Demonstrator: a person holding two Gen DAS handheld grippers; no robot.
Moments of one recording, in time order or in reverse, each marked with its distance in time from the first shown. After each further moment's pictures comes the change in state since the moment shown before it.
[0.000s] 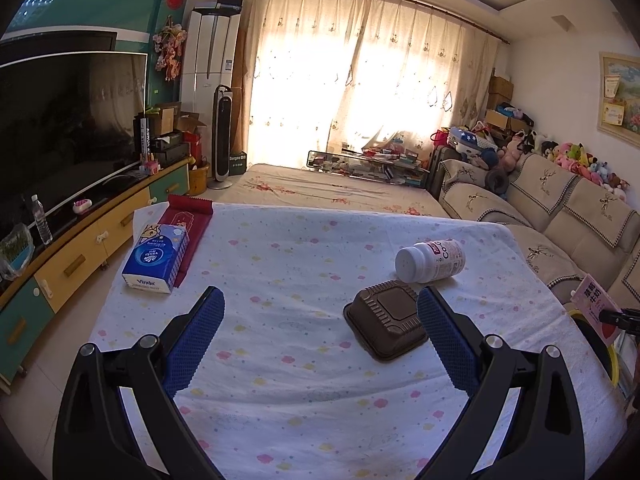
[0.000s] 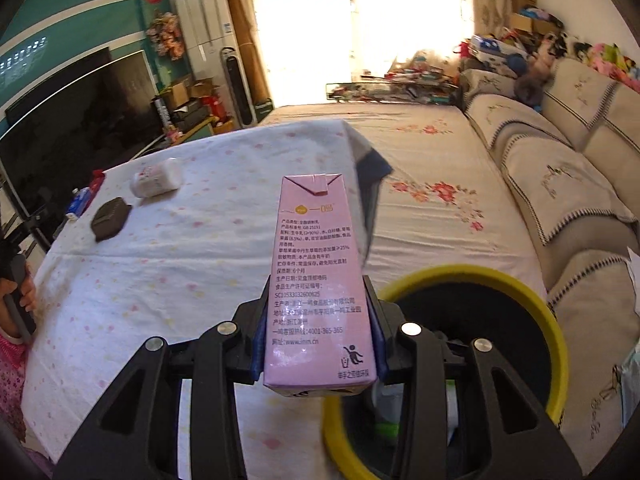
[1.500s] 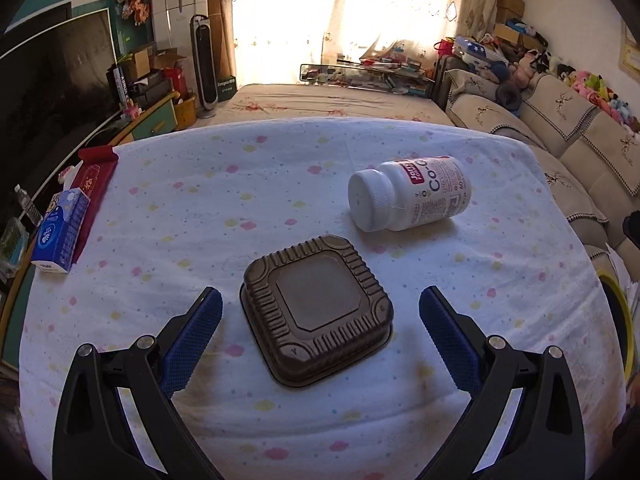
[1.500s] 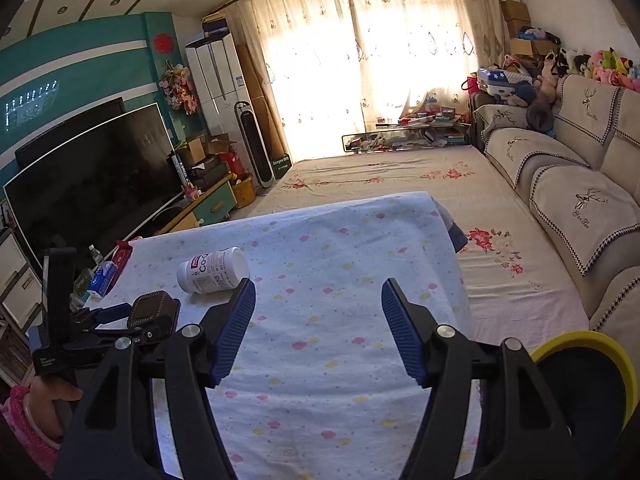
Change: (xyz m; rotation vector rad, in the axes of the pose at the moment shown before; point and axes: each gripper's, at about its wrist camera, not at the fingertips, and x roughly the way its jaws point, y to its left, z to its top) left arm 0.114 -0.078 -0.001 0.072 0.354 0.053; right arm 0.041 0.101 0.060 0.047 -0.213 0.097
